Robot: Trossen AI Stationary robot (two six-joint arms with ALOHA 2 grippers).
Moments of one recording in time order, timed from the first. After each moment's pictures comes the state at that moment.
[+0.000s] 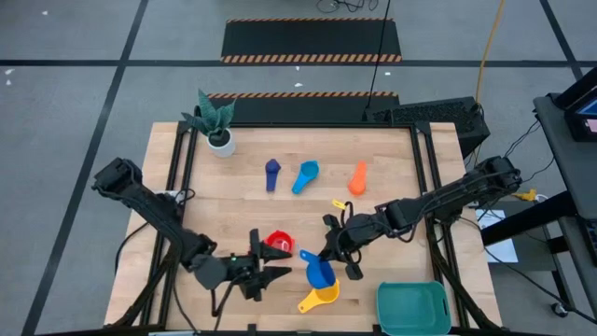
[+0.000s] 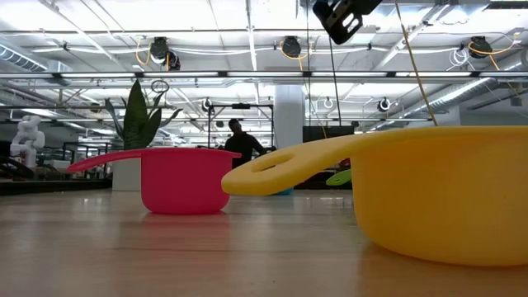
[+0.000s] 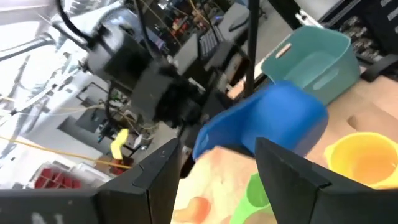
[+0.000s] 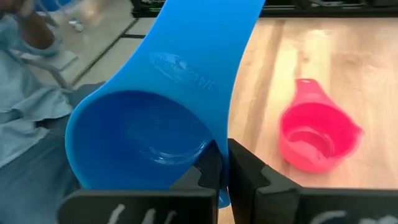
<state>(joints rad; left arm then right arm) -0.69 1.57 1.01 0.42 -0.77 0.72 0.34 1.46 0.96 0.01 -0.16 0.19</state>
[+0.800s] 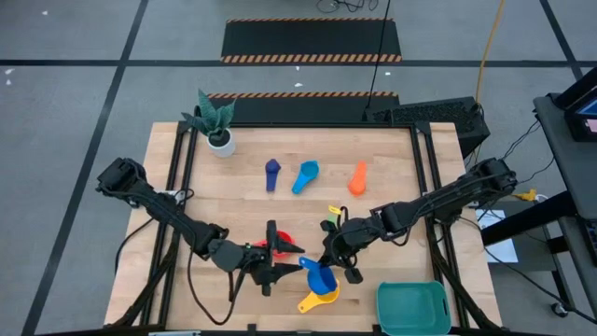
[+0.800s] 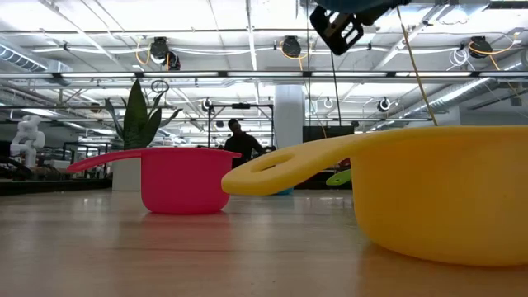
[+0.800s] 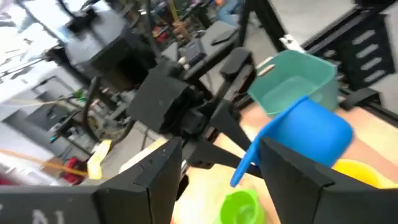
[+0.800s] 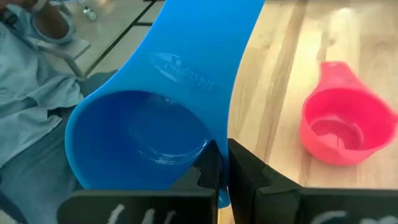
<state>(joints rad) -0.57 1.58 1.01 0.42 -0.51 0.57 0.34 1.52 0.96 0.01 -0.22 0.20</state>
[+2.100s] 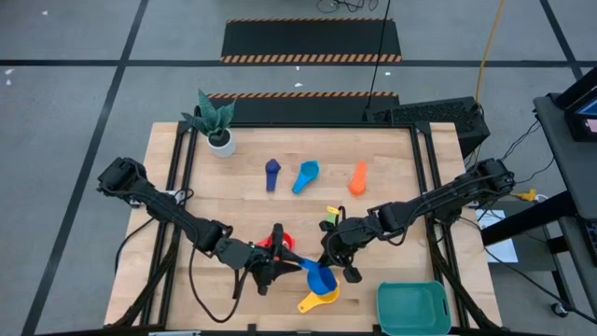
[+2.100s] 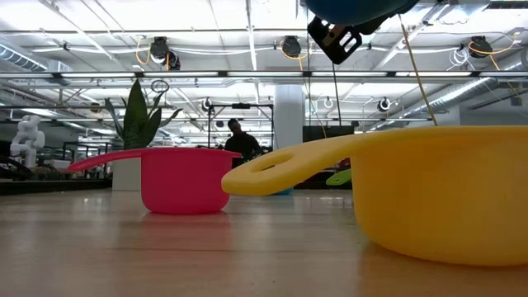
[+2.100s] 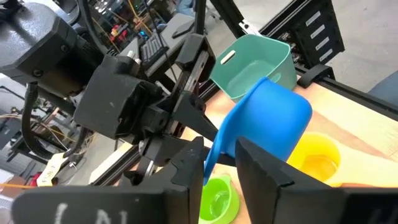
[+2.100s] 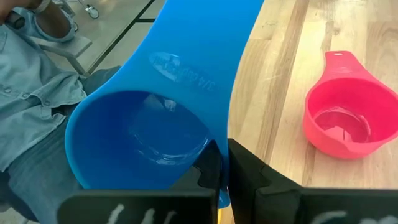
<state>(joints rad) -0.54 1.58 1.01 0.32 -0.36 0.58 0.33 1.53 0.96 0.01 -0.25 0.21</state>
